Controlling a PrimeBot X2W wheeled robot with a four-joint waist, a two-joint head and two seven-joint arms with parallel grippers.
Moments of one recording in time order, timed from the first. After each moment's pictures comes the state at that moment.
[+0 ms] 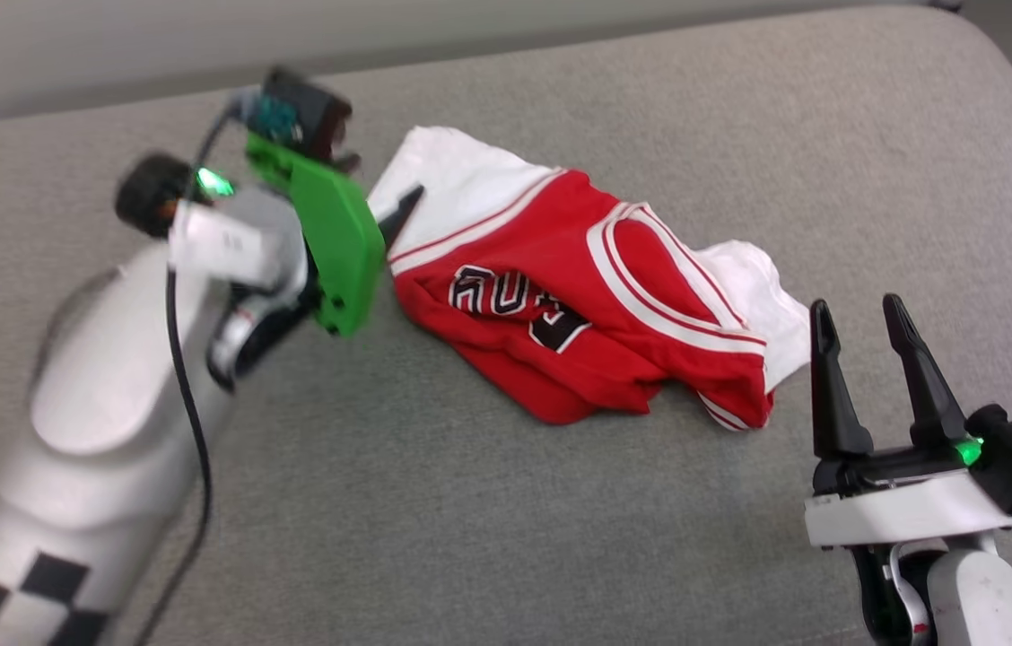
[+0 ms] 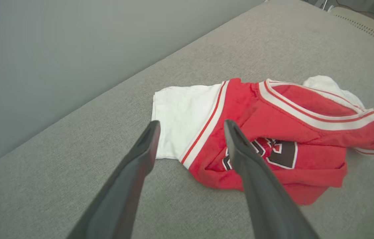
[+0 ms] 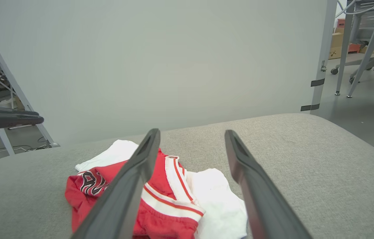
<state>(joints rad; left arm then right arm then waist) -0.78 0.39 -0.52 0.25 -0.56 -0.13 0.53 -0.08 -0.05 0.06 -0.08 0.24 0.13 -0.26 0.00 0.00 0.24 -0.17</state>
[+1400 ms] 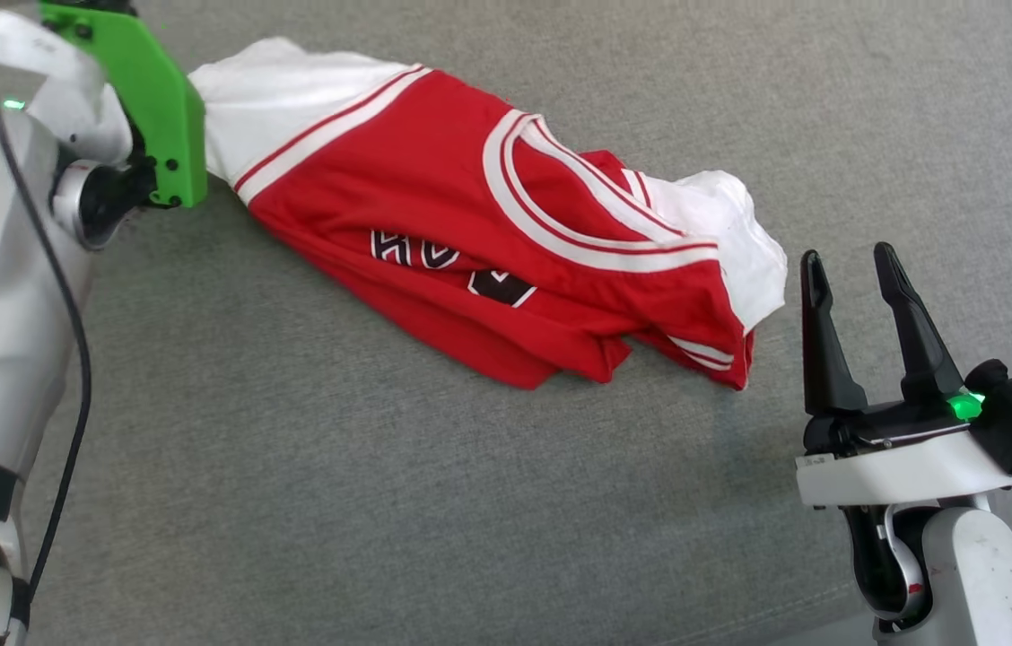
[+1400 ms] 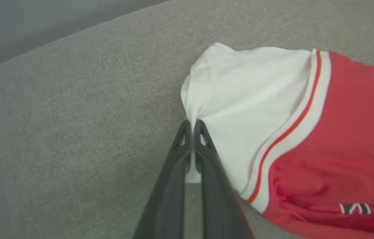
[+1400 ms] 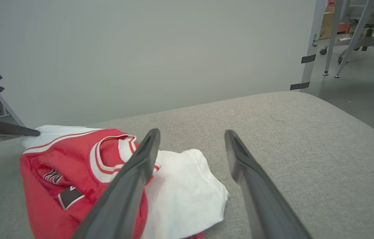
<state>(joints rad) -1.12 0.46 -0.58 0.81 -0.73 -0.11 0.57 -0.16 -0.05 0.09 -0.07 0.27 0.13 -0.26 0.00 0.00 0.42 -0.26</state>
